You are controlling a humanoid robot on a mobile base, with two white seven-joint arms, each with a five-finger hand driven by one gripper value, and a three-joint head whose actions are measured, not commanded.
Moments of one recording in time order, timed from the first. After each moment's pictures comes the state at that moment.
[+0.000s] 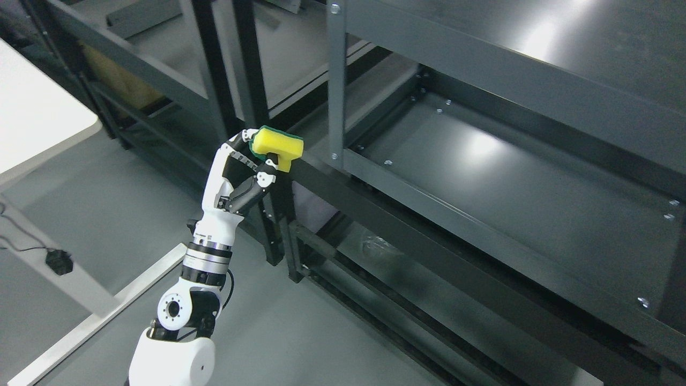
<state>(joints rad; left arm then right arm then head) -0.33 0.00 -0.13 -1.51 0.36 -0.32 -0.25 -0.07 0.00 -0.21 0.00 -0.11 0.08 -0.04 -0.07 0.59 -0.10</state>
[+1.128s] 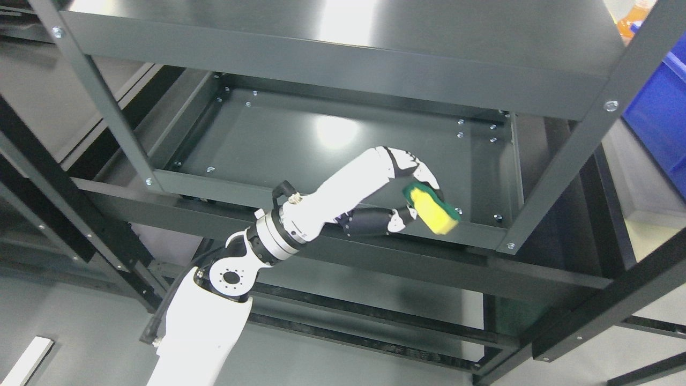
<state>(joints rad) -0.55 0.00 -0.37 -1.54 -0.23 -0.71 -0.49 -0.07 0.00 -0.21 0.00 -0.11 0.08 -0.04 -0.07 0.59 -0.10</state>
